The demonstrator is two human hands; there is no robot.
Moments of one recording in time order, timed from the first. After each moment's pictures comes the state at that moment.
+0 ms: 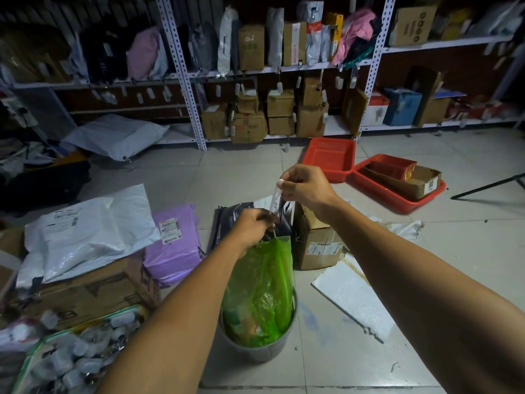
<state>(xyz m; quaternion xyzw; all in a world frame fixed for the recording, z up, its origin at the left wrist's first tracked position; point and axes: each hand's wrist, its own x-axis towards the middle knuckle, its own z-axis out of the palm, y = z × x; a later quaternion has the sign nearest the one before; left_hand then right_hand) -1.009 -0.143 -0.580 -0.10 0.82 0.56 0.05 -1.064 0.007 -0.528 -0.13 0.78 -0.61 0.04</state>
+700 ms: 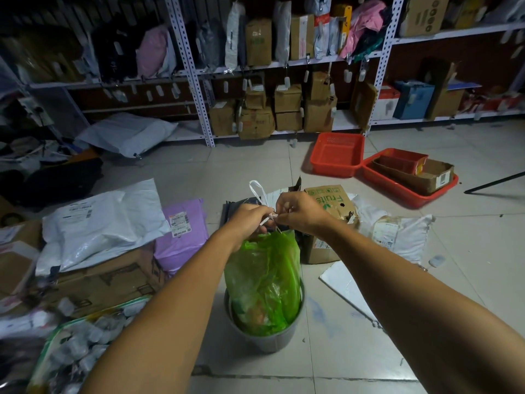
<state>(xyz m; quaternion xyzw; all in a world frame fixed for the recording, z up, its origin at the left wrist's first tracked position) -0.988 -0.157 -0.566 -0.14 0.78 0.60 0.09 -1.037 -0.007 -0.578 -0.21 0.87 -0.45 0.10</state>
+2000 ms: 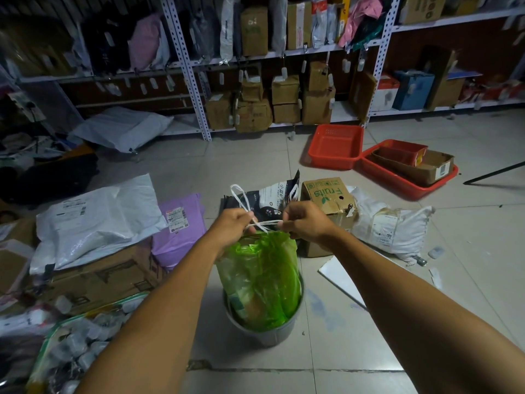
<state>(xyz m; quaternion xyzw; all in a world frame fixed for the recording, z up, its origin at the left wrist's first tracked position) -0.979 -0.186 -0.596 -0.13 0.84 0.52 0.05 -1.024 0.007 -0.609 -0.16 0.82 -0.53 0.16</state>
